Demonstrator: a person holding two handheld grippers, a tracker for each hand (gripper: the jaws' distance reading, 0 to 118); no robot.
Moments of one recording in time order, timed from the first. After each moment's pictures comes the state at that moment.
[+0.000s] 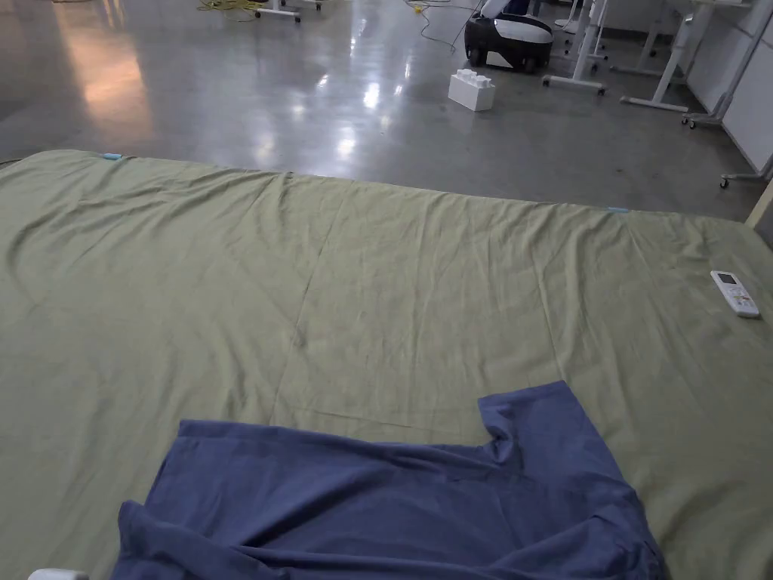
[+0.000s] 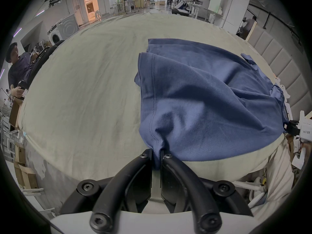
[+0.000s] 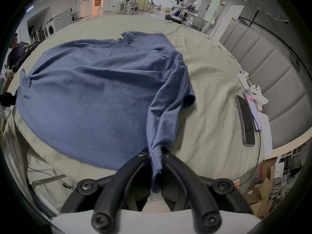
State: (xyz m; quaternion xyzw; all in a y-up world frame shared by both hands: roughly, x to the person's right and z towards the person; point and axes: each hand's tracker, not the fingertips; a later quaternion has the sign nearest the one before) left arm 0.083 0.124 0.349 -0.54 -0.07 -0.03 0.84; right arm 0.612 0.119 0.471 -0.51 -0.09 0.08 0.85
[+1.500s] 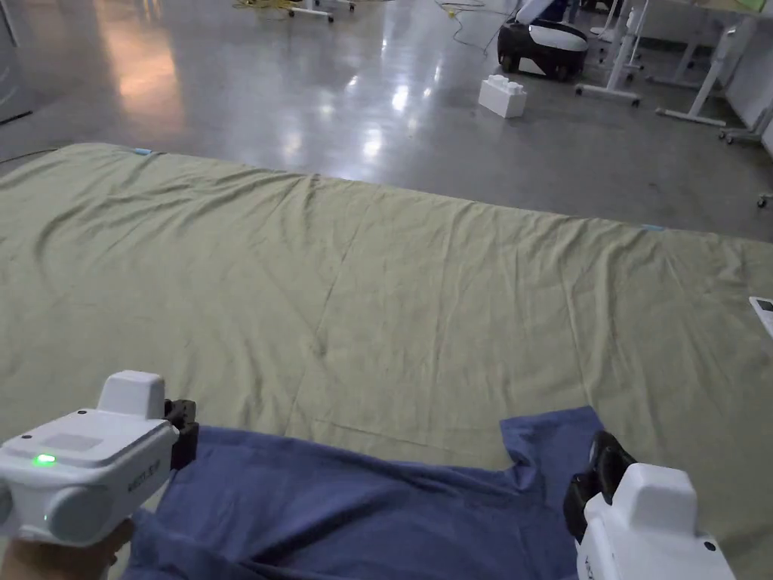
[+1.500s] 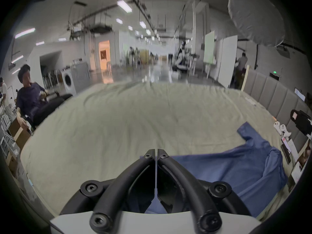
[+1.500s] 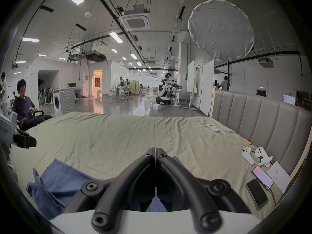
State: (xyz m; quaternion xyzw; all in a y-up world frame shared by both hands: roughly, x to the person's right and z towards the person) left arm 0.114 0.201 0.226 -0.32 -0.05 -0.01 0.95; right arm 0.536 0.230 0.359 -0.11 -0.11 0.04 0.99
